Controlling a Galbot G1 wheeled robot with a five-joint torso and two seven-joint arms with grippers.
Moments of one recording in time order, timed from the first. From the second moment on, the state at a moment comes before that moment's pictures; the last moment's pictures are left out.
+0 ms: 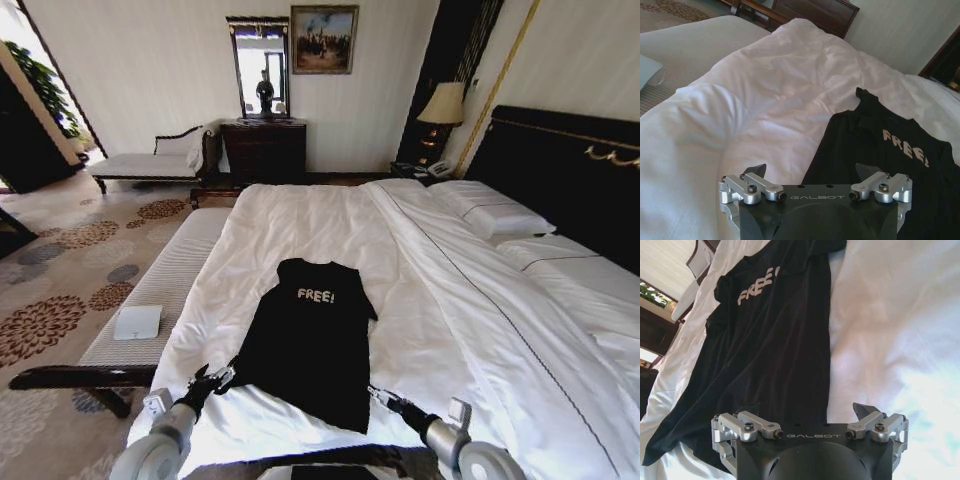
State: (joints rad) left arm 1.84 -1.19 -0.66 -2.20 -0.89 0.28 -0.19; right arm -1.86 1.09 0.60 2.04 1.11 -0.48 -0.08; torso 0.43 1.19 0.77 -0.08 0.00
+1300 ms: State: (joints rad) left arm 1.85 -1.21 -0.70 -2.26 -0.97 0.30 -0.25; right arm -1.88 1.19 0.52 1.95 1.09 -0.53 -0.15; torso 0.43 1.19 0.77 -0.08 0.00
